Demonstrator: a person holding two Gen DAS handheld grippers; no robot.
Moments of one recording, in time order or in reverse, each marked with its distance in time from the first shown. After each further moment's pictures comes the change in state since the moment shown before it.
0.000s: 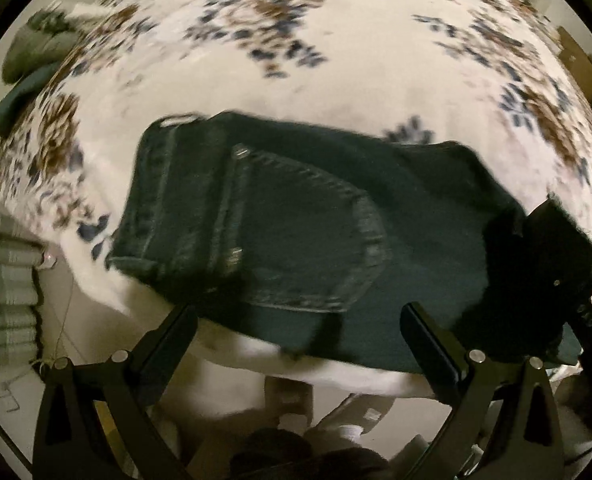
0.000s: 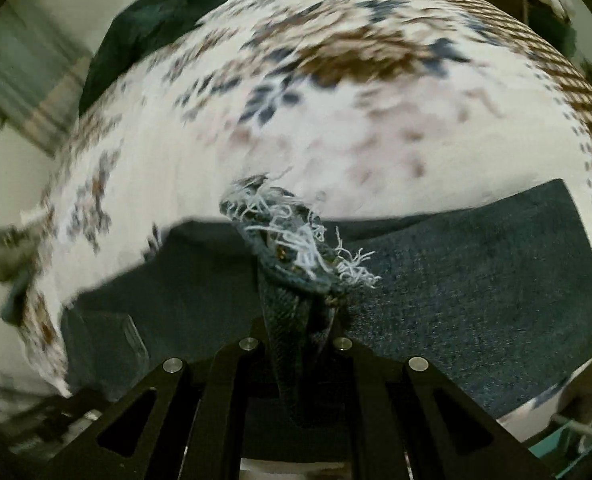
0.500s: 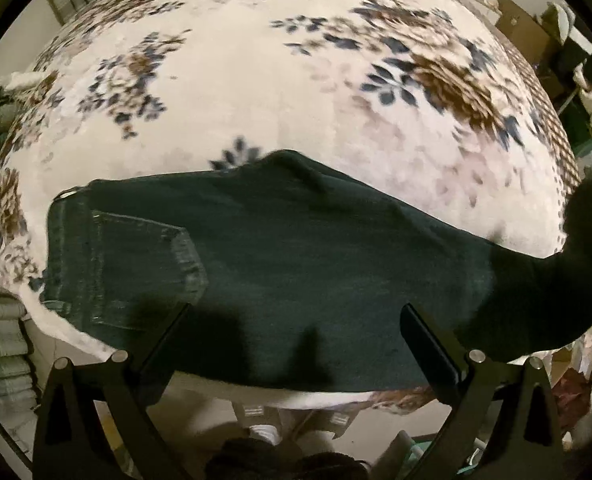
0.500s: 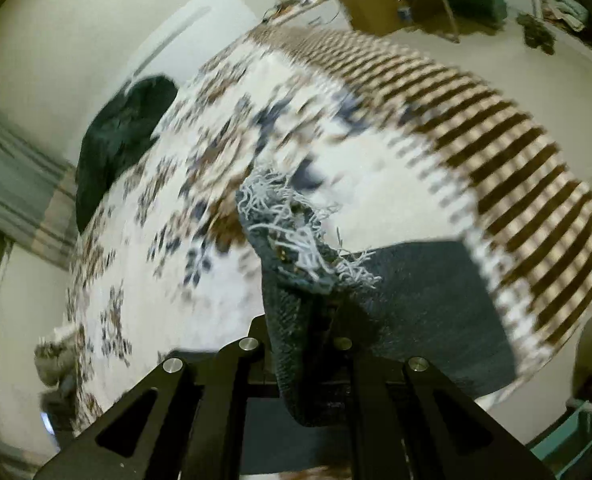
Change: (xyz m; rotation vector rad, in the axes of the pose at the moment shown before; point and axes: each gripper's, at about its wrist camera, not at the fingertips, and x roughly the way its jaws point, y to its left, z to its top) left arm -0.030 -0.125 0.000 0.173 -0.048 -0.089; right arm -0.123 -0.156 0.085 0.287 -0.177 0.080
